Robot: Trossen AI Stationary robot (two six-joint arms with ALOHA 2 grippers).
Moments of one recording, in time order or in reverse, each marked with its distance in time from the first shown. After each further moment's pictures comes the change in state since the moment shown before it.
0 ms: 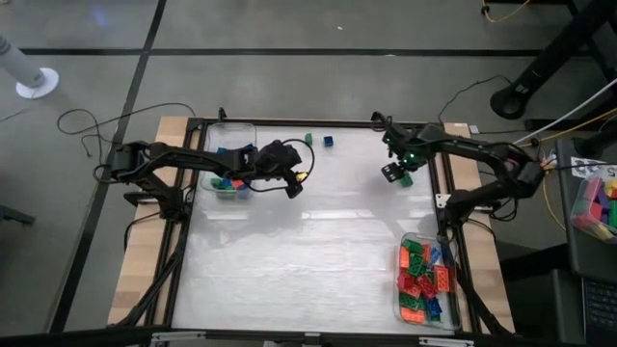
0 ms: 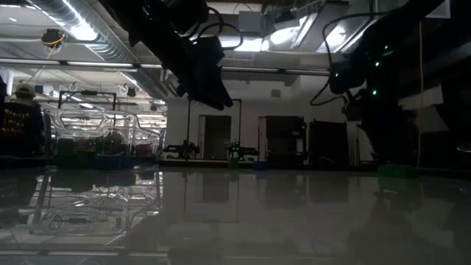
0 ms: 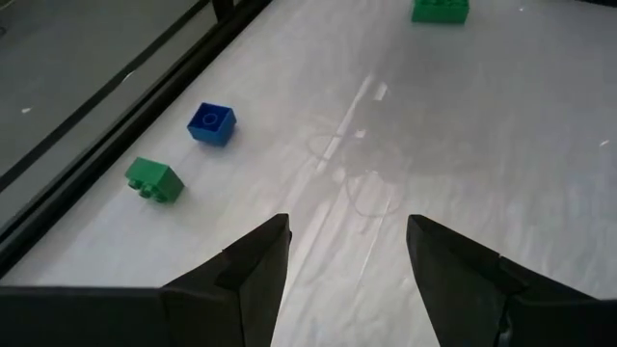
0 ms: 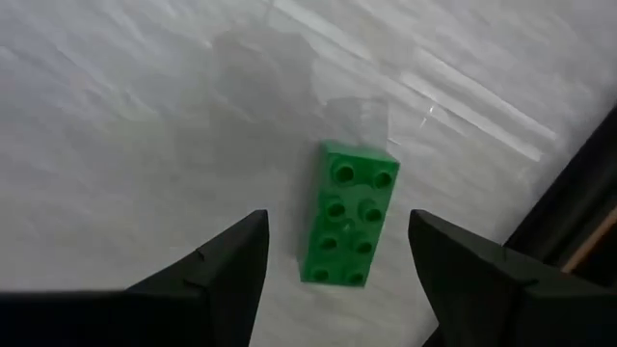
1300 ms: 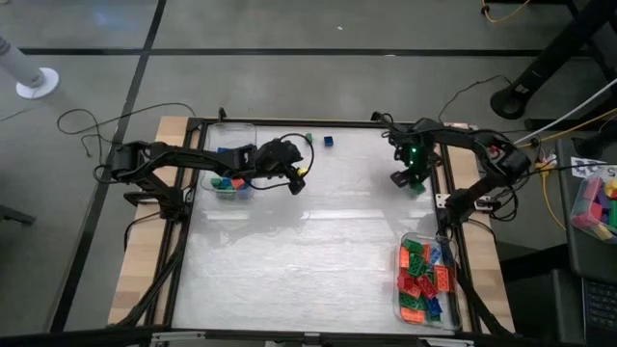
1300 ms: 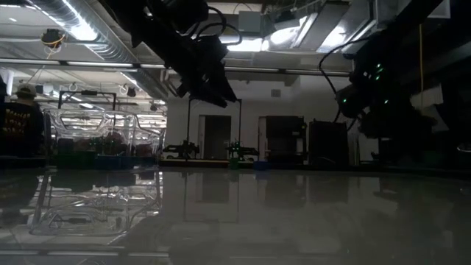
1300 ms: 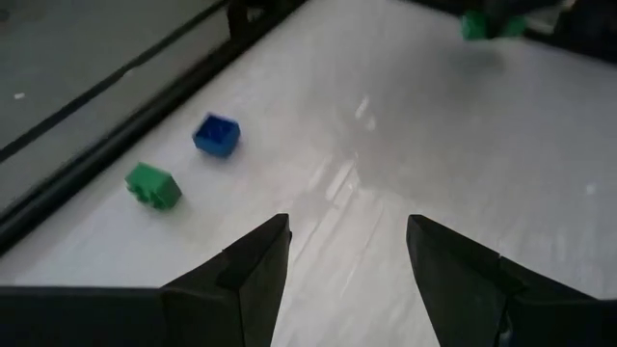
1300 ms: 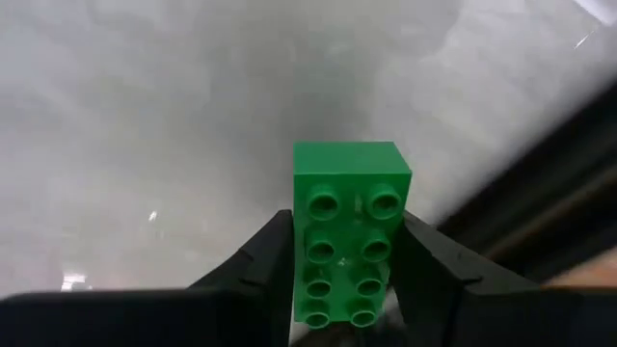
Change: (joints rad) left arm 0.013 0.001 0.000 0.048 0.000 -0.084; right arm -0.147 0.165 0.011 -0.207 -0.169 -0.134
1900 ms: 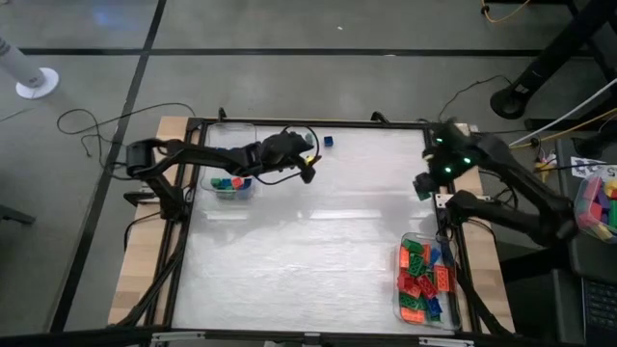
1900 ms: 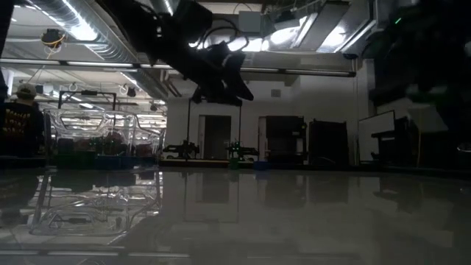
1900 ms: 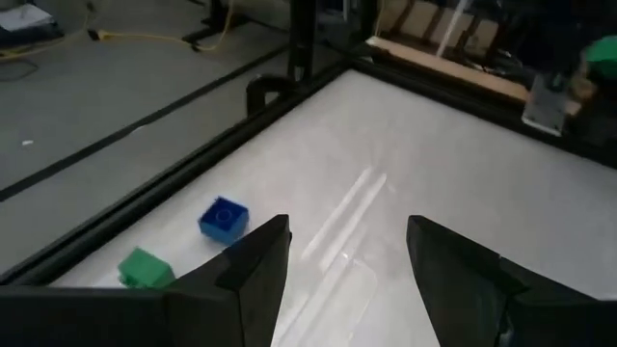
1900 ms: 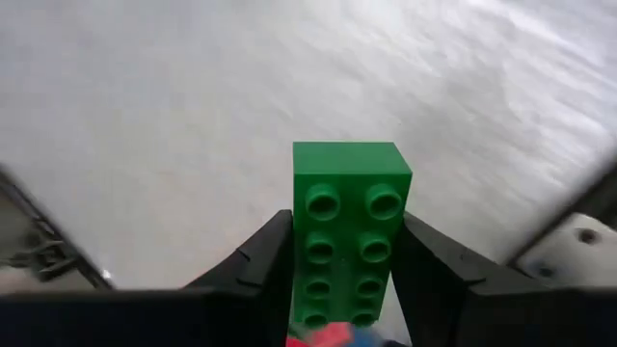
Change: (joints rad) left arm 0.066 0.116 0.001 0.325 -0.003 0.005; right arm 0.000 -0.724 0.001 -0.198 -0.352 0.024
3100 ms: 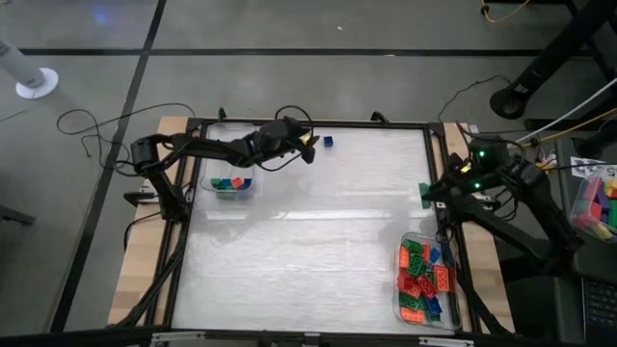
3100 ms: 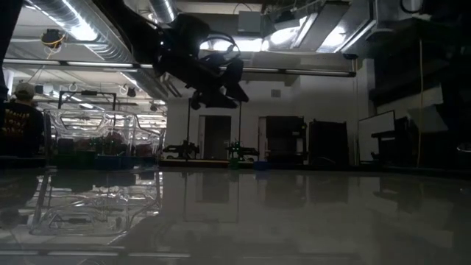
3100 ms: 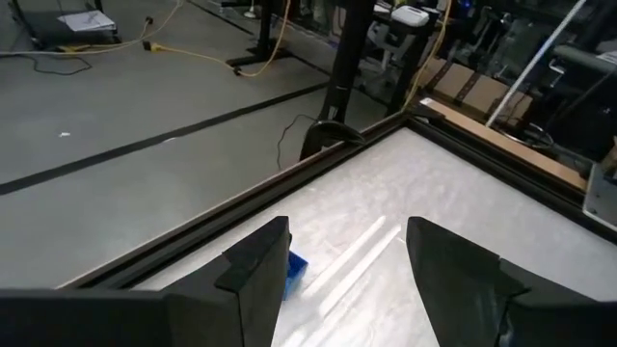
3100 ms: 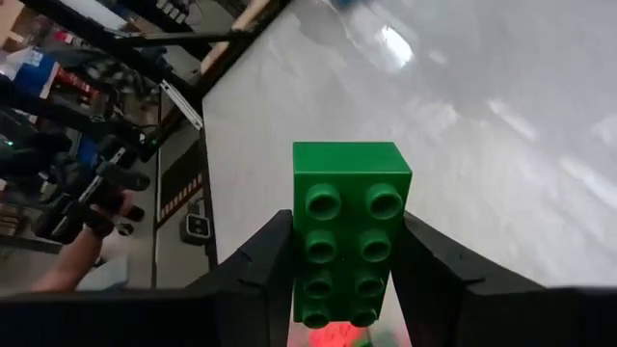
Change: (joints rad) left arm 0.117 0.055 0.003 0.149 -0.001 -0.084; right arm 0.000 -0.411 0.000 0.137 -0.409 -0.080
